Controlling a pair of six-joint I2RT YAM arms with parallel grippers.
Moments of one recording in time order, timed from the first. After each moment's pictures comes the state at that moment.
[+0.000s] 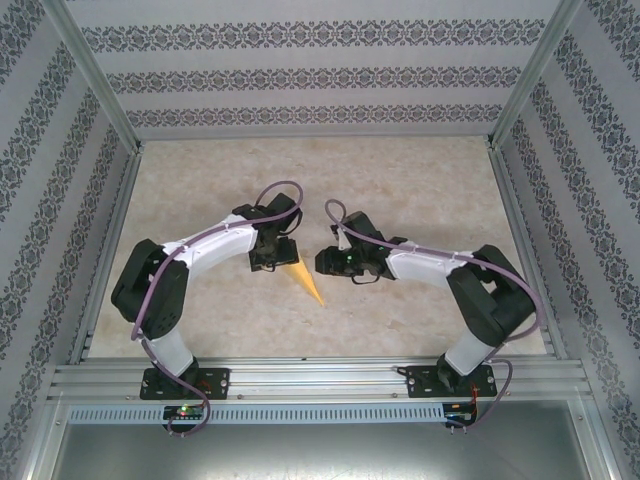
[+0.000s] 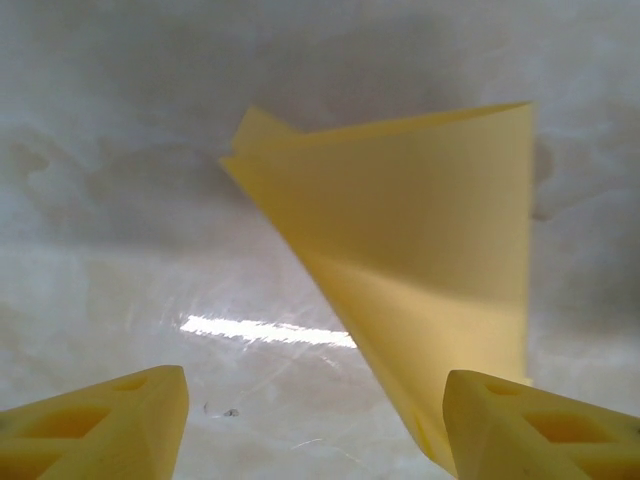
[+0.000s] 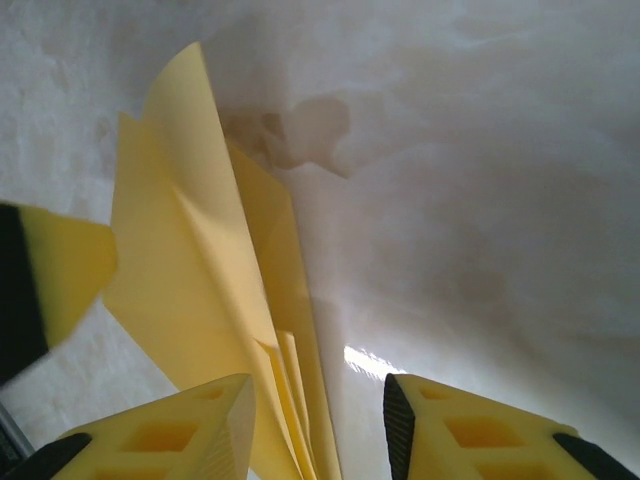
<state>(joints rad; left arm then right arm) -0.57 1.73 1.20 -0.84 -0.03 -0.81 0.65 1.67 0.87 -0.12 -0.38 0.65</state>
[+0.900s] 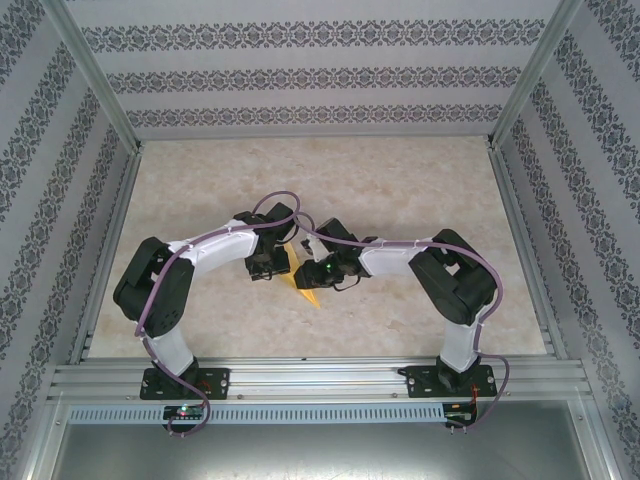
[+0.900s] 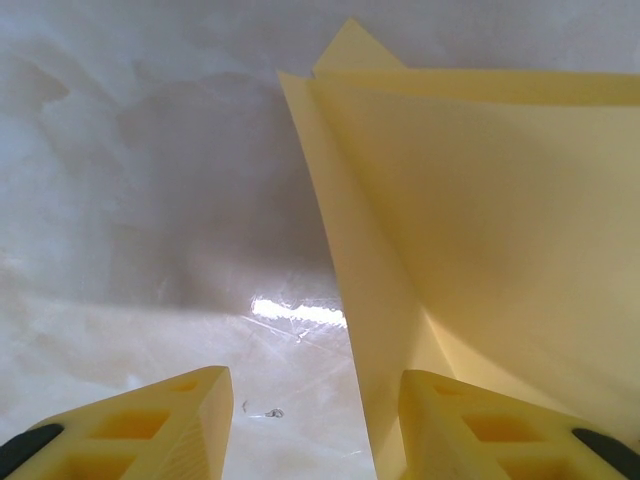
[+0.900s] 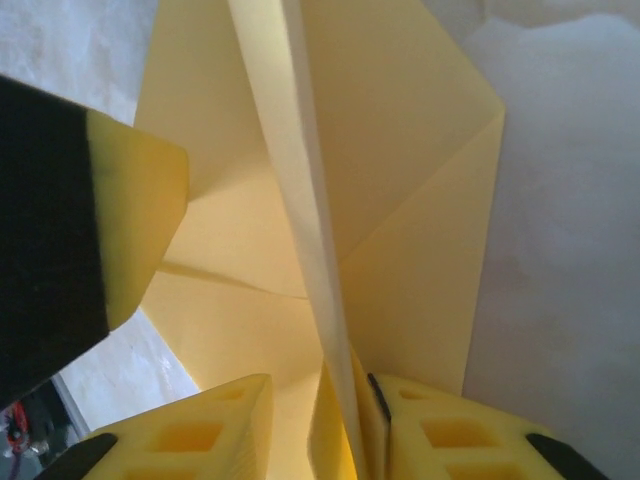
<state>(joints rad) -0.57 1.74 1.14 -0.83 -0.03 -0.84 0.73 1.87 0.99 -0.14 -0.55 0.54</state>
